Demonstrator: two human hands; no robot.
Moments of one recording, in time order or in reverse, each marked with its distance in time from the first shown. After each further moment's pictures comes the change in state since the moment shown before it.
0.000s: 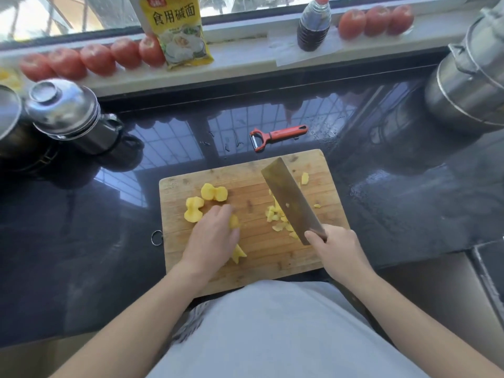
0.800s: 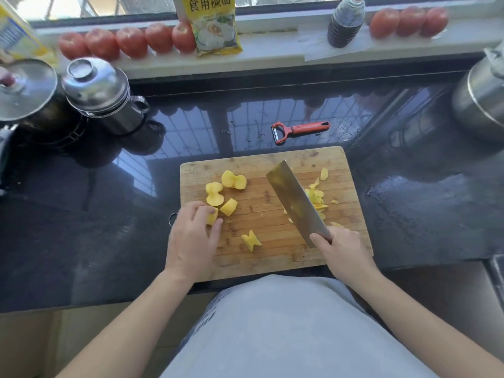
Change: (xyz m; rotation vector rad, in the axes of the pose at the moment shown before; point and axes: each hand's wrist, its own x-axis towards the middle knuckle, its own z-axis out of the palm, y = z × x) left_hand -0.042 -0.074 0.002 0.004 0.416 0.103; right_hand -0.010 -0.009 0.022 -0.102 -0.054 -0.050
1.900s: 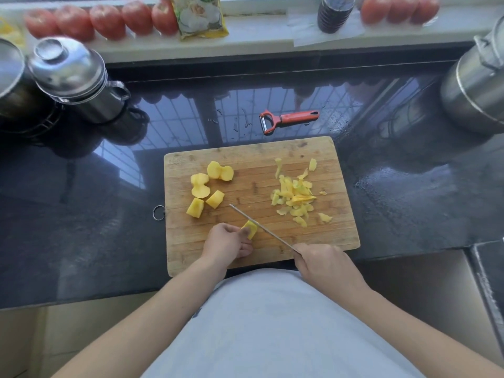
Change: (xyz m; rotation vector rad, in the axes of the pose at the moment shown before) left_hand -0.001 0.074 0.052 -0.904 -0.470 -1.140; right_hand -0.023 0.018 0.024 -0.492 -0.048 -0.368
